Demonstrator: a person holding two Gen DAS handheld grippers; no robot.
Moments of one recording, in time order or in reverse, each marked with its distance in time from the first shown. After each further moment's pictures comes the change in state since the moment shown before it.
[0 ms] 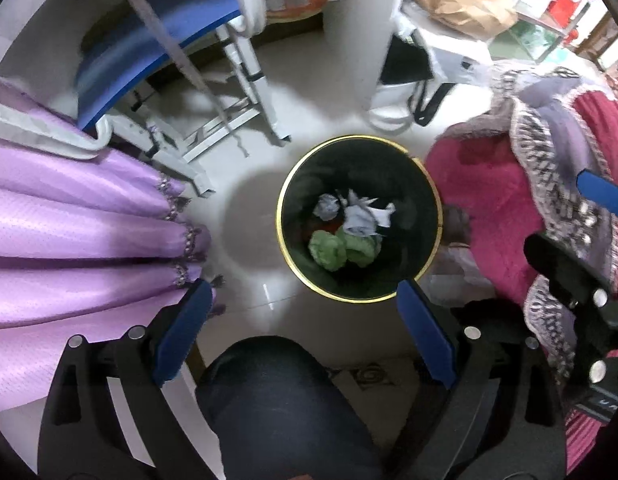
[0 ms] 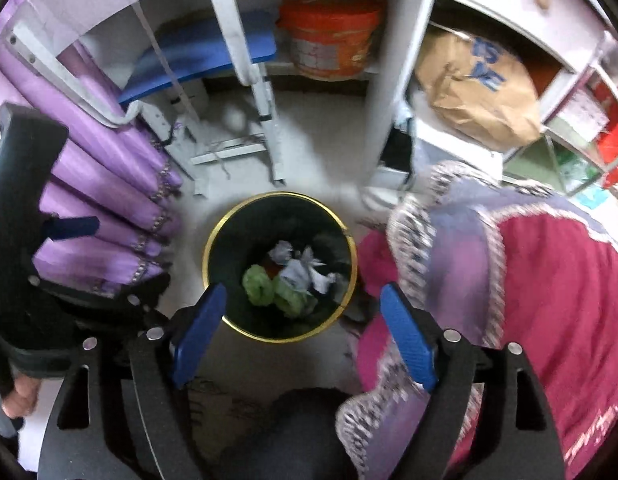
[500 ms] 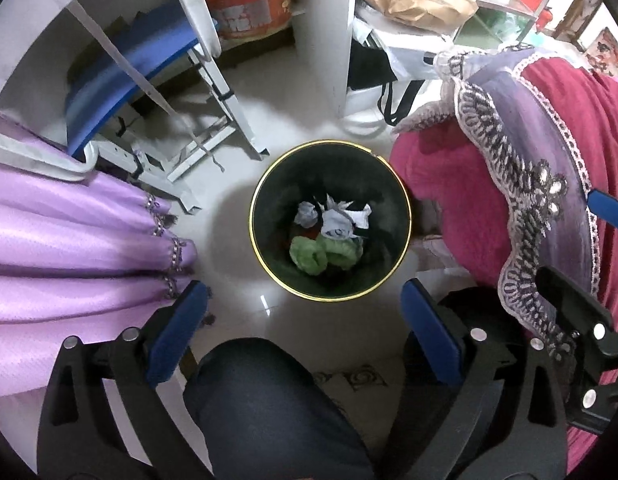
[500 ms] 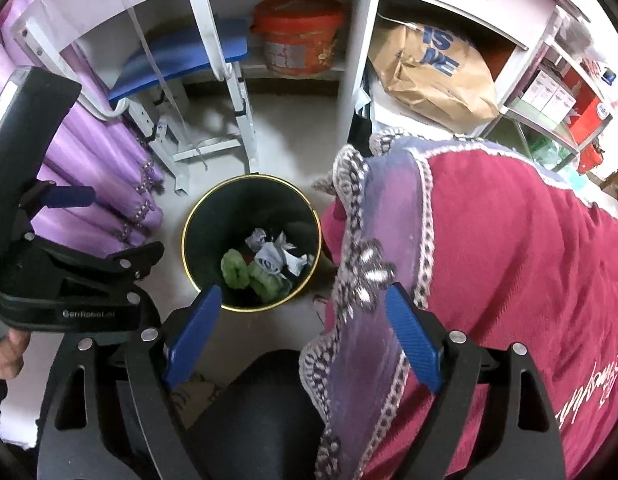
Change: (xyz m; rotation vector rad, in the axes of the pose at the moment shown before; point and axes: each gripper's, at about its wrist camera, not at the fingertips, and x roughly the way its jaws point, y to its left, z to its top) left arm -0.012 -0.034 -0.014 0.071 -0.048 -0.005; right arm -0.031 -0.025 -0.051 0.039 -0.031 -0.050
